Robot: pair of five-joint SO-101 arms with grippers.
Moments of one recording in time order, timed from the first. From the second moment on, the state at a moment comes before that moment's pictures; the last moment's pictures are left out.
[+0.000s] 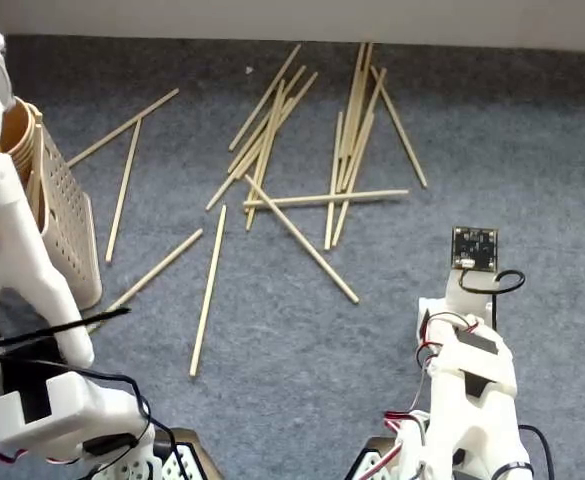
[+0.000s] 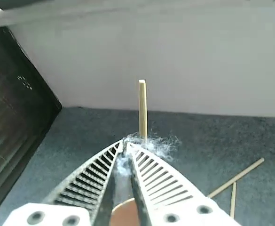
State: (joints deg) left arm -28.2 -0.3 -32.0 58.8 -10.1; right arm 12.9 -34.5 79.1 18.2 17.5
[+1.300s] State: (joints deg) left arm -31.4 19.2 -50.9 64.7 -9.0; right arm 12.0 -34.5 79.1 18.2 19.3
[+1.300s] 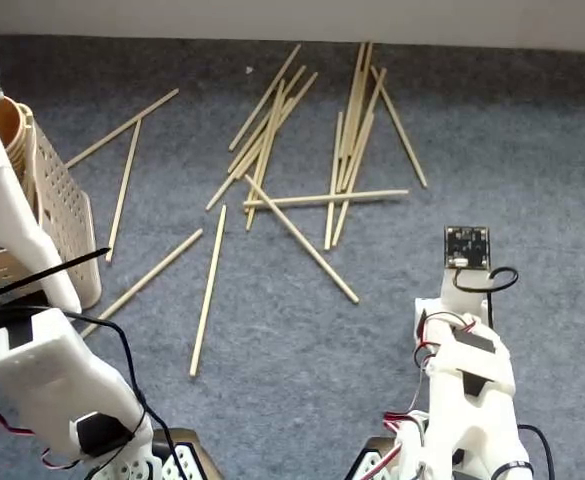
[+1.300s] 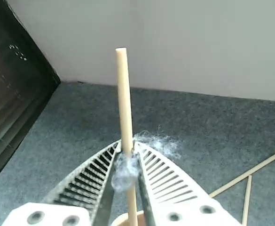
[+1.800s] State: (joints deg) left arm -29.2 6.2 -78.6 82.8 -12.3; right arm 11.8 -34.5 79.1 18.2 19.3
